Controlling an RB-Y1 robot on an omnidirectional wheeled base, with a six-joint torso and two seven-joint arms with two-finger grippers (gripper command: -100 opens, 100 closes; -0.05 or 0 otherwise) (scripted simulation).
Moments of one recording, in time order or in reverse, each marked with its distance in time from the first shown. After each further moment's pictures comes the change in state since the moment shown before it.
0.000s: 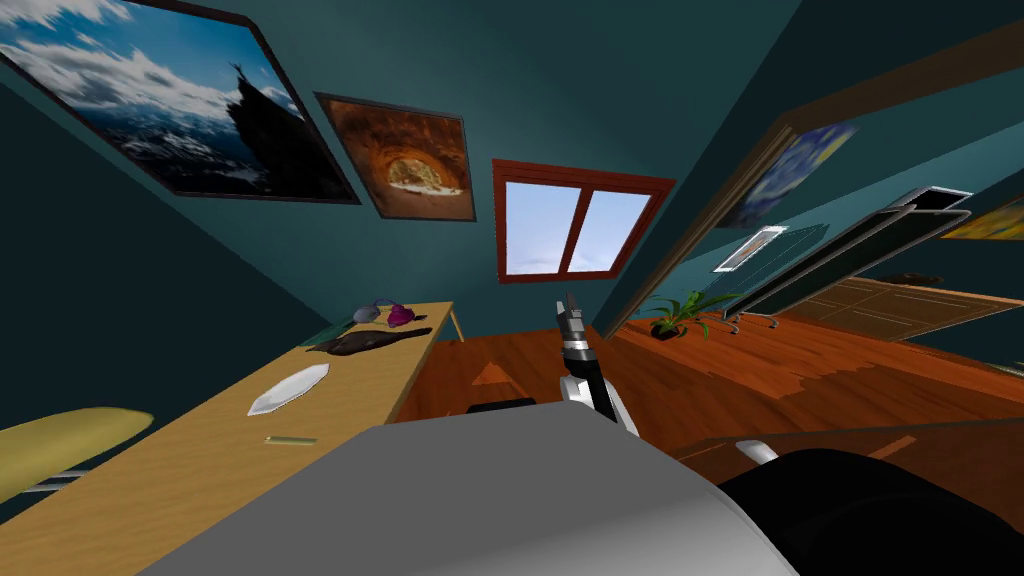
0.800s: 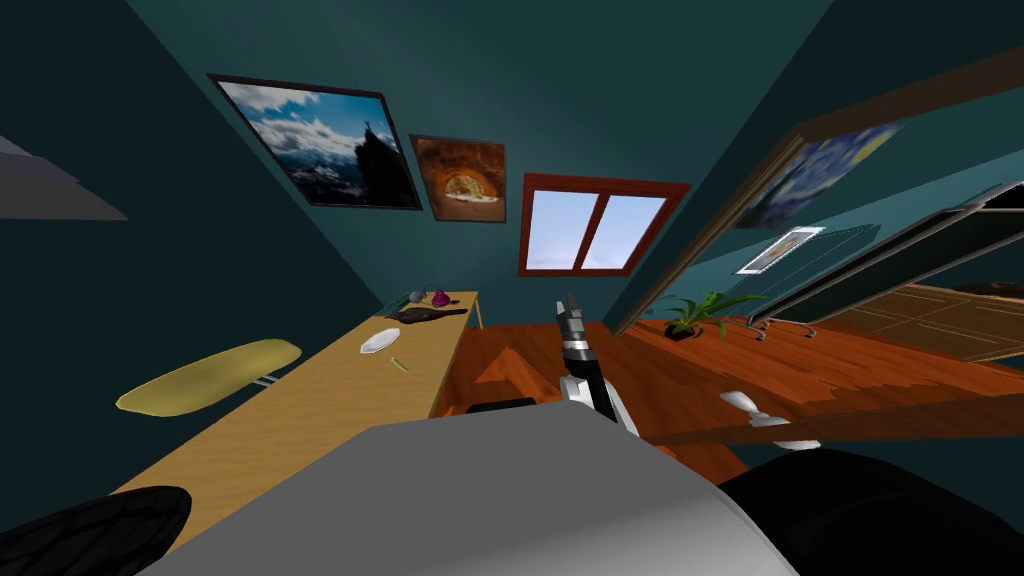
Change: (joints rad) left arm -0.011 -0.029 0.008 -0.163 0.027 0.082 -0.014; right arm 0.000 0.000 0.000 0.000 0.000 0.000 0.000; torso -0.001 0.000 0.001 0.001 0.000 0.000
